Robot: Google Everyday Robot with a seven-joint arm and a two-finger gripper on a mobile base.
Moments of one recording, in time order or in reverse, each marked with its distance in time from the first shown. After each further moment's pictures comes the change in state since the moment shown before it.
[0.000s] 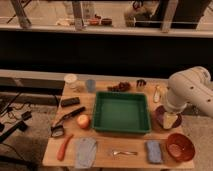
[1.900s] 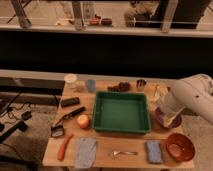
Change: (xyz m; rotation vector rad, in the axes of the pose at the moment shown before) arm -0.035 0.000 -0.003 0.151 -0.122 -0.707
